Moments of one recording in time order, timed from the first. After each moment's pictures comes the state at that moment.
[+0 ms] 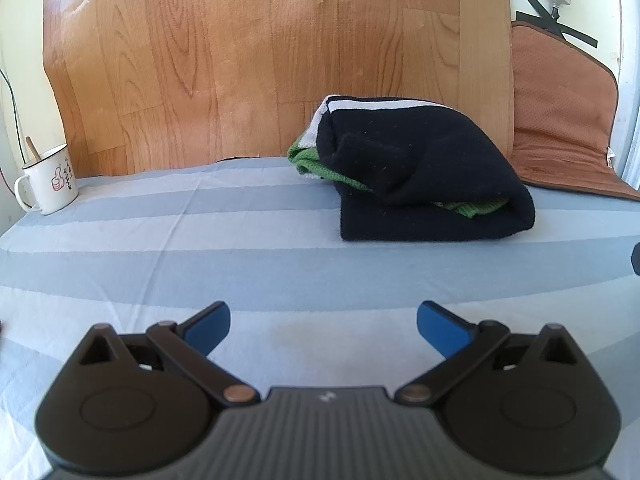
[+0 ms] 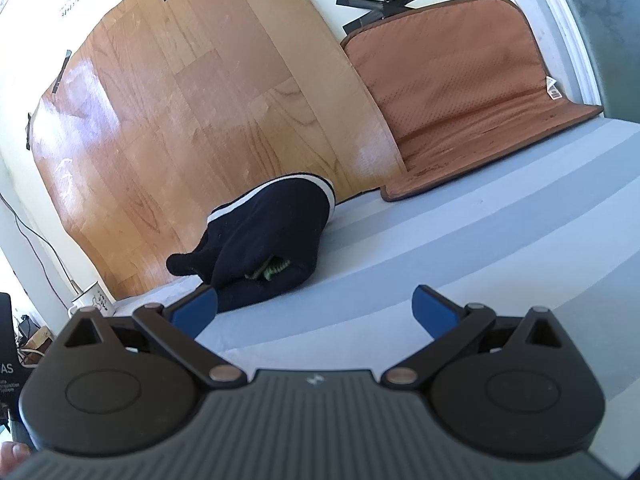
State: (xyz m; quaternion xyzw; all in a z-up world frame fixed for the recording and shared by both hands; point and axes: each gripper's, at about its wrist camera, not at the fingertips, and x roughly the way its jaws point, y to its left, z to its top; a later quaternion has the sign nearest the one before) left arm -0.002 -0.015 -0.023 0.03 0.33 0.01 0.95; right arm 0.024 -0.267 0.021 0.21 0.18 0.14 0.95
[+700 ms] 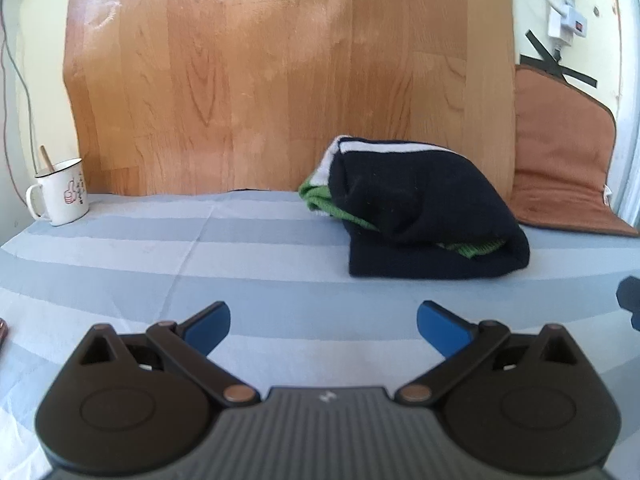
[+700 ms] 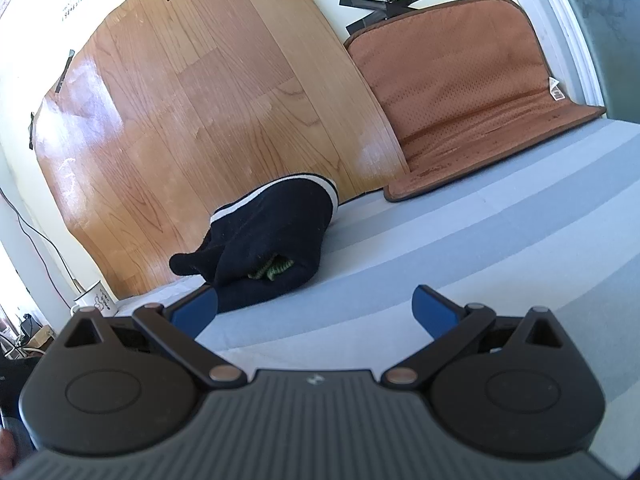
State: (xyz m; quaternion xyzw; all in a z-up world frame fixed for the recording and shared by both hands) left arm -0.014 -0.005 -0.009 0.00 0.27 0.02 0.96; right arm 0.024 -0.266 0.021 0.21 0.18 0.15 0.95
